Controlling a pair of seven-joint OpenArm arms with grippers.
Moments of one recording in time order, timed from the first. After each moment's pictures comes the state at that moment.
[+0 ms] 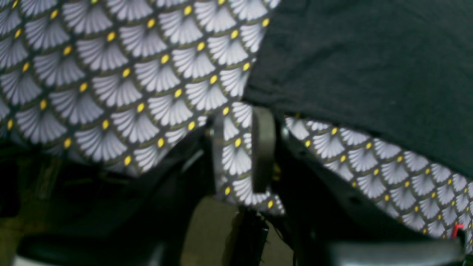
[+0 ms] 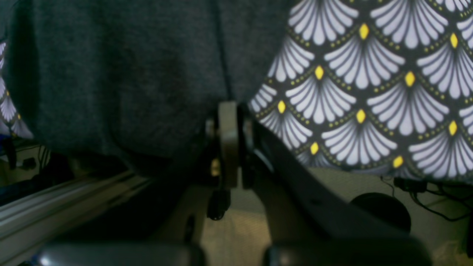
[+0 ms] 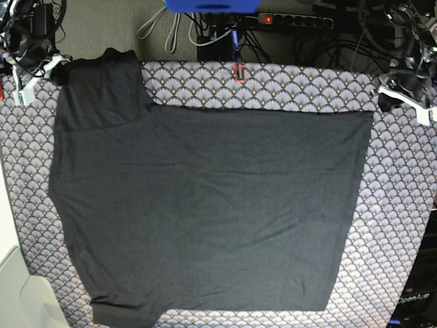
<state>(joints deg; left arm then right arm) 18.8 -10.4 -43.0 96.8 -33.5 -24.2 52.6 -26.0 17.2 37.4 86.1 36.7 39.9 -51.8</state>
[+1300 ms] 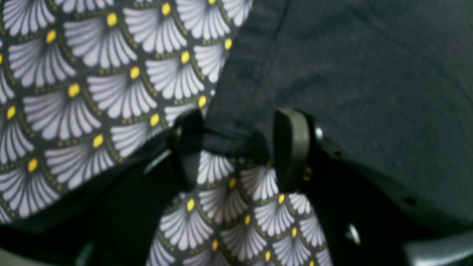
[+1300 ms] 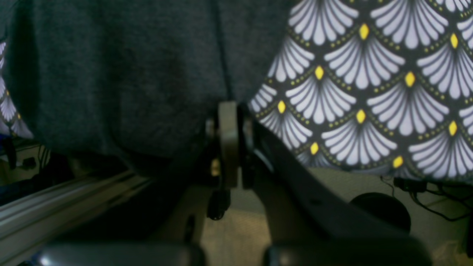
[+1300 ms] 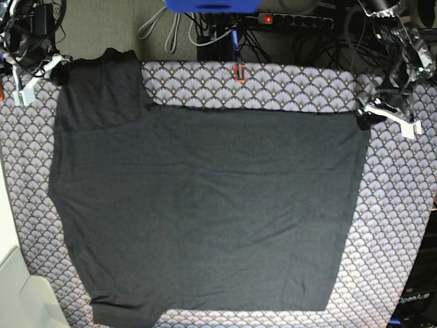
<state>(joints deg) 11.2 -10.6 -37.6 82.9 -33.7 -23.8 45.6 -26.0 17.2 37.3 86.1 36.7 39.9 -51.8</state>
